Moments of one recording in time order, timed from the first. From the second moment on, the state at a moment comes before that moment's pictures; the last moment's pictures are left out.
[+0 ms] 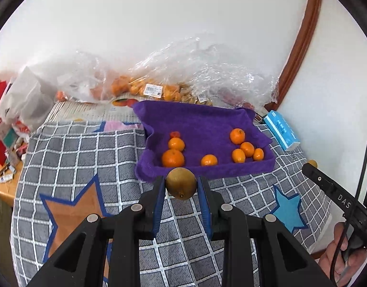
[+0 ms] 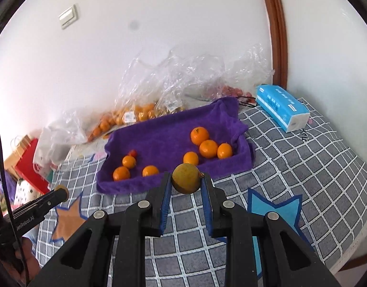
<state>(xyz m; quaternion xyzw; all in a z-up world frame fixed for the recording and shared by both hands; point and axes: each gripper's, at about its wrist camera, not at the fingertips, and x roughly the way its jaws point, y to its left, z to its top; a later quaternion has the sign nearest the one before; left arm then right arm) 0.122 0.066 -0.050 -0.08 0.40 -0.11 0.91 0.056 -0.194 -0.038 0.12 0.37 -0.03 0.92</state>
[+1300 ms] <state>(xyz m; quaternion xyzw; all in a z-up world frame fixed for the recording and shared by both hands) 0.133 0.053 -0.033 -0.07 0.38 -0.12 0.91 0.071 -0.192 -0.038 0.09 0.36 -0.03 0.93</state>
